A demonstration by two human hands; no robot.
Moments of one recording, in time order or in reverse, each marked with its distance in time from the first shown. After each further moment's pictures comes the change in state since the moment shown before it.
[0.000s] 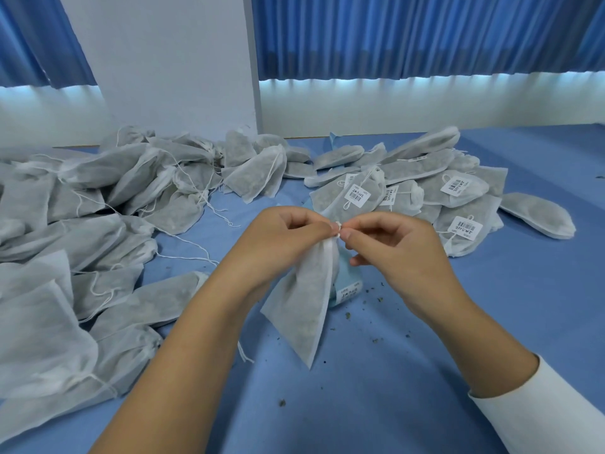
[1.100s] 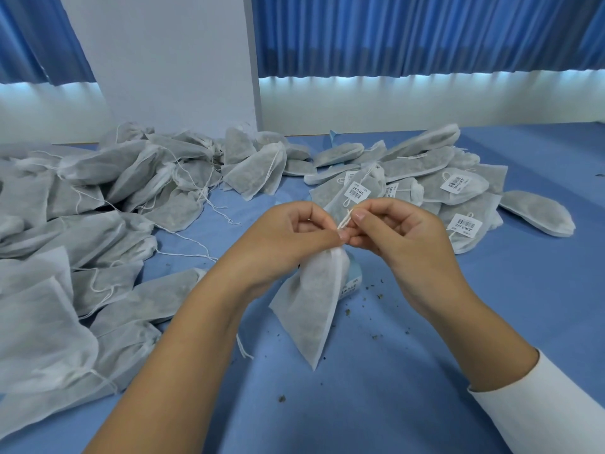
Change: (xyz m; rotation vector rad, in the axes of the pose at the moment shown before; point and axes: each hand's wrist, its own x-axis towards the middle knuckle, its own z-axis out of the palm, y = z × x) left_hand -0.003 0.001 -0.001 -0.008 -0.128 0.038; right_hand 0.002 -0.001 -0.003 0.182 0.029 -0.018
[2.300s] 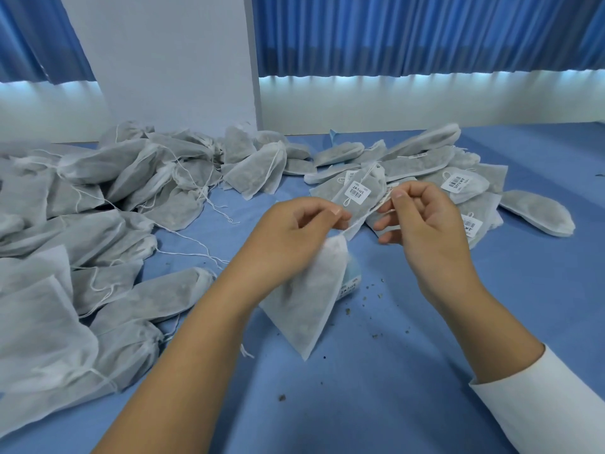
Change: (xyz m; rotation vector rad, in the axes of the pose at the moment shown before) left_hand 0.002 0.002 0.012 0.151 0.161 0.111; right_hand 0.012 0.001 -0.013 -0.178 0.231 -0.053
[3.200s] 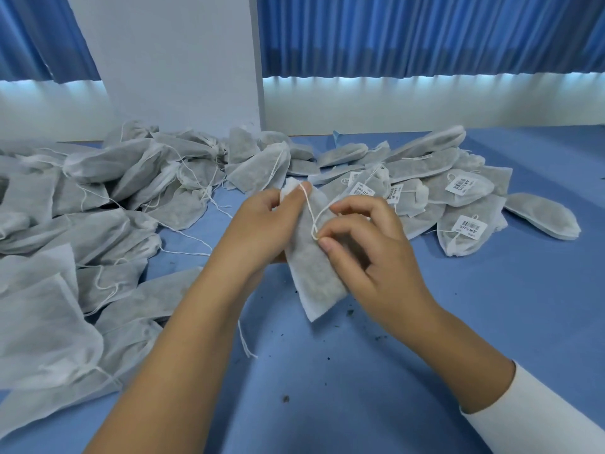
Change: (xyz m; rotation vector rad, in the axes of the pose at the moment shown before) left_hand 0.009 -0.004 -0.019 -0.158 0.196 -0.246; right_hand -0.034 0.006 0.028 -0.470 -0.285 -0.558
